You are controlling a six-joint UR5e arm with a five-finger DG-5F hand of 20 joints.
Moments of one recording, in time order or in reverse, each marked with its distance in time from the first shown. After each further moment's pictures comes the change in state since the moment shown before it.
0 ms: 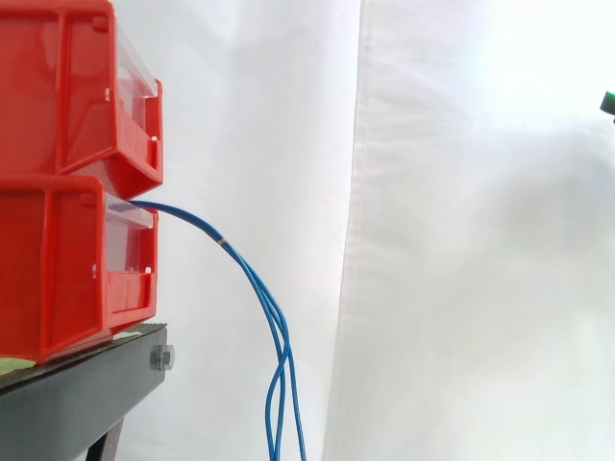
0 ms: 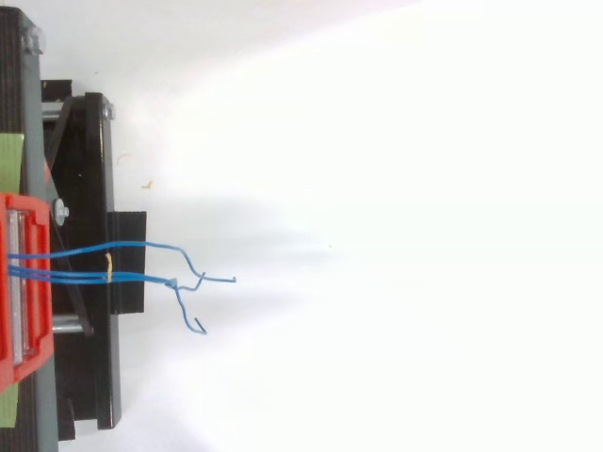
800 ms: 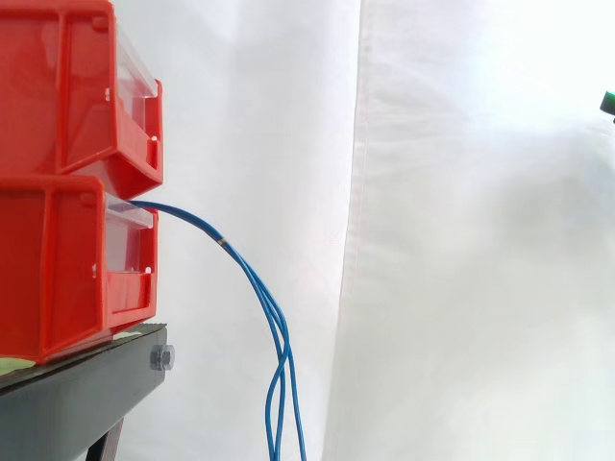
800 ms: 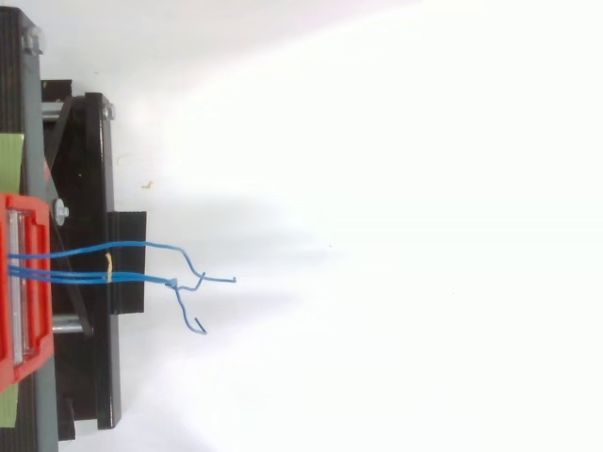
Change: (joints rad) arm -0.001 0.000 0.000 0.000 0.000 0.000
